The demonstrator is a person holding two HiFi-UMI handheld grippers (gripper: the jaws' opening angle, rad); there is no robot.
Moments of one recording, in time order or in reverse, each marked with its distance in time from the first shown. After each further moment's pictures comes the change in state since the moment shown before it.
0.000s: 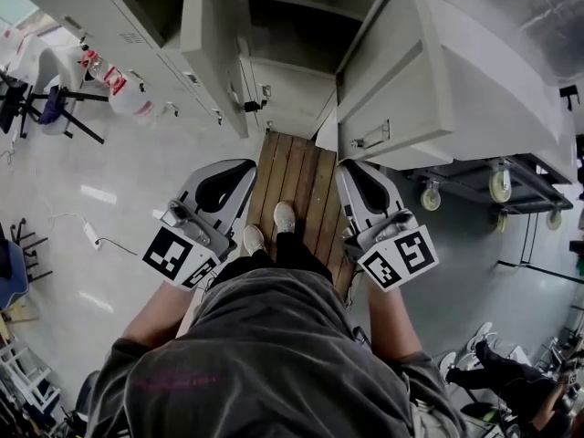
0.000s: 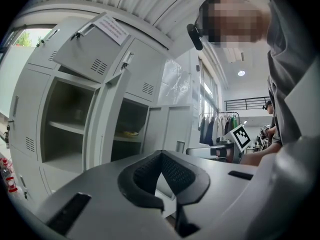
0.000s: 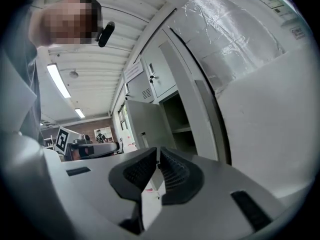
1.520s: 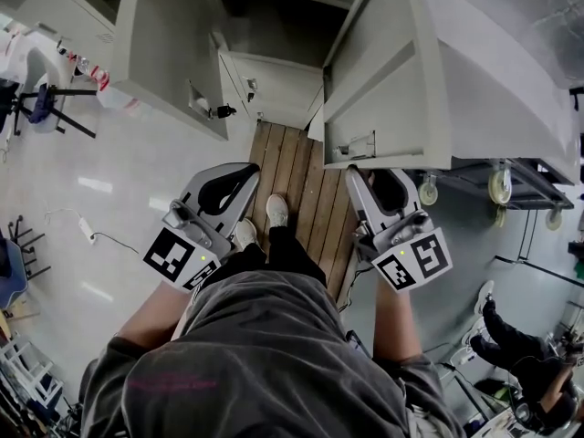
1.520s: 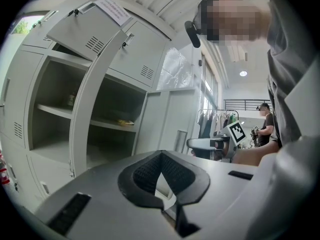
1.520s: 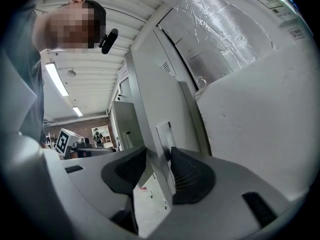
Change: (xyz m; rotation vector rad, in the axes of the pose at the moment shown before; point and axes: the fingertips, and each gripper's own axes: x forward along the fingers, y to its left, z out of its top) left arm 0.056 -0.007 -0.038 -0.046 0.073 -0.037; right arm -0.013 -0.071 0.003 -0.013 0.009 -0.023
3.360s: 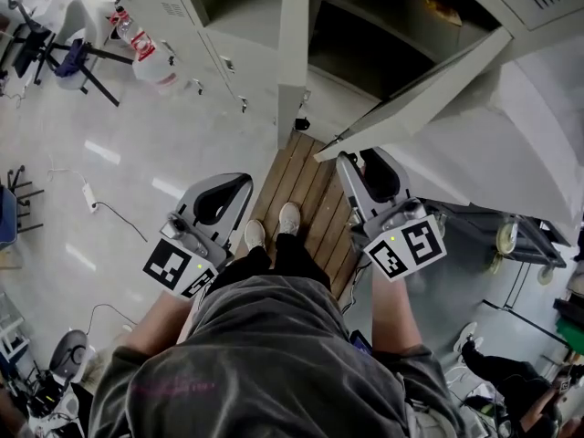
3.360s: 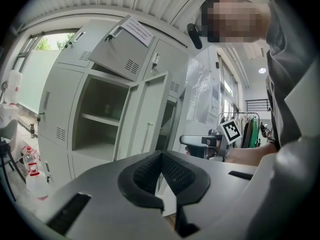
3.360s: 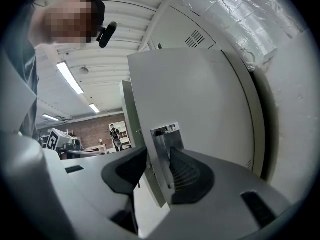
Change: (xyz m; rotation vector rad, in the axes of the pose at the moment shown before) left arm -0.111 0.082 0.003 -0.042 -0.049 0.238; right arm 0.129 0.090 -0.006 -0.048 0.049 0.199
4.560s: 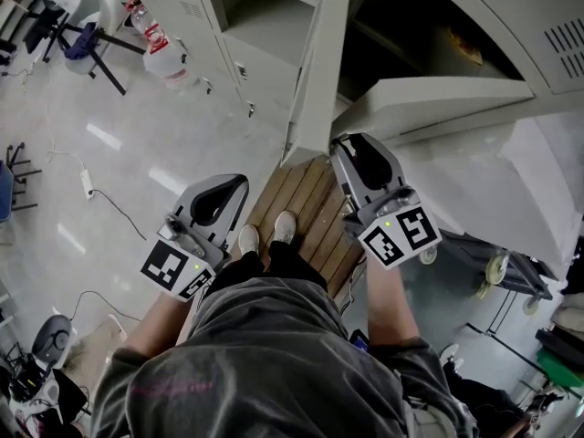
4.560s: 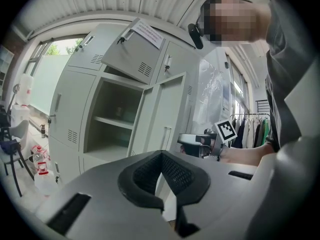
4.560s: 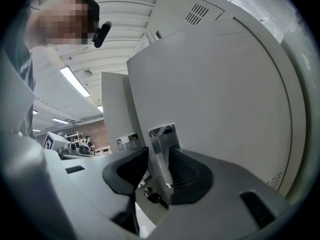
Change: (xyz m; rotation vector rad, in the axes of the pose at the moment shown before) left arm 0.002 0.038 0.010 -0.020 -0.030 0.112; right arm 0.073 -0.007 0.014 0.015 0.014 0.119
